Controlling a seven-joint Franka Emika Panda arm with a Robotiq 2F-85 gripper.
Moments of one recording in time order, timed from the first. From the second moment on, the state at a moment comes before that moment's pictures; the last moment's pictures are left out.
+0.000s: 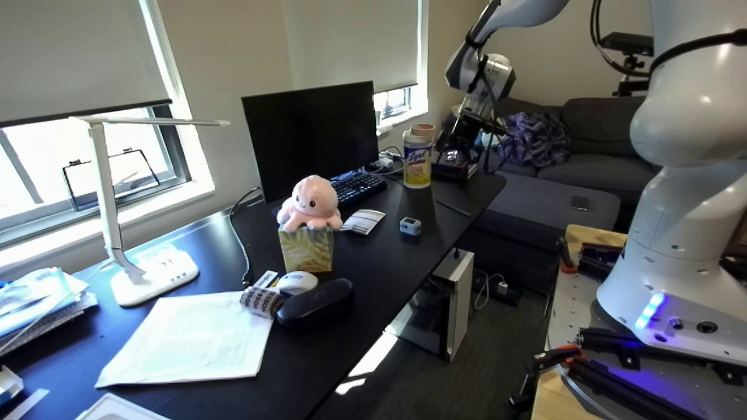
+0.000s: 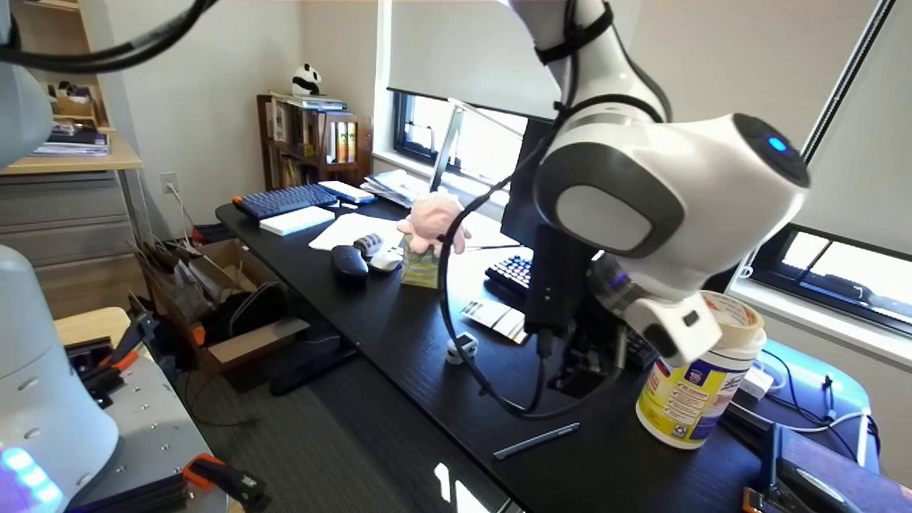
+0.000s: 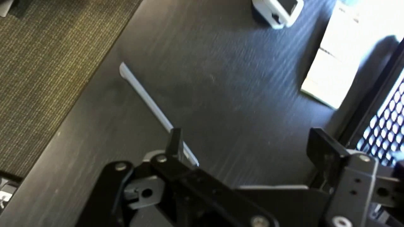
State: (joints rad) arm -0.64 0.41 -0.10 -2.03 0.65 2.26 -0.21
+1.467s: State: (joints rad) arm -0.08 -0.09 0.22 -2.73 1.06 3.17 -0.53
